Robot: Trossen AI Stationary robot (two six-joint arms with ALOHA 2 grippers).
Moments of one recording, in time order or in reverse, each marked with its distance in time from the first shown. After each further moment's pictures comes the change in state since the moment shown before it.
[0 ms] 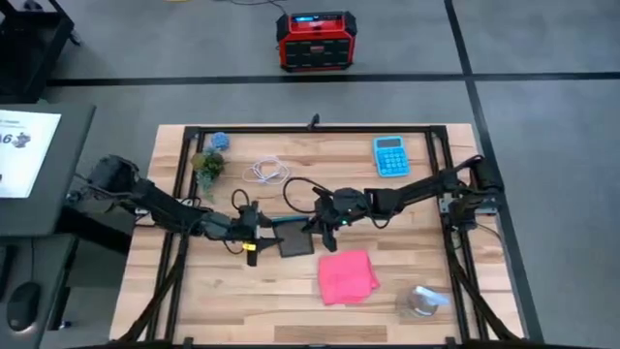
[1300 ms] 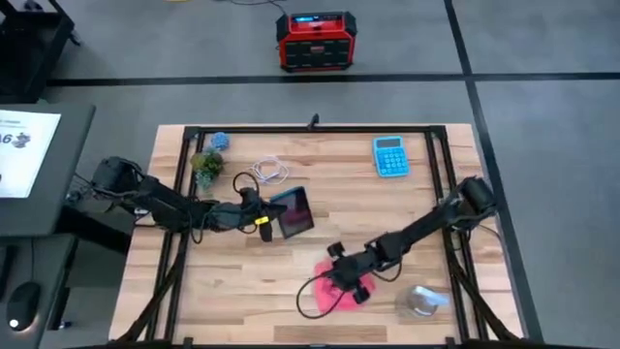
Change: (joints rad) left arm 0.171 0.037 0.020 -0.110 -0.137 -0.297; right arm 0.377 0.156 0.026 -0.289 0.220 -0.413
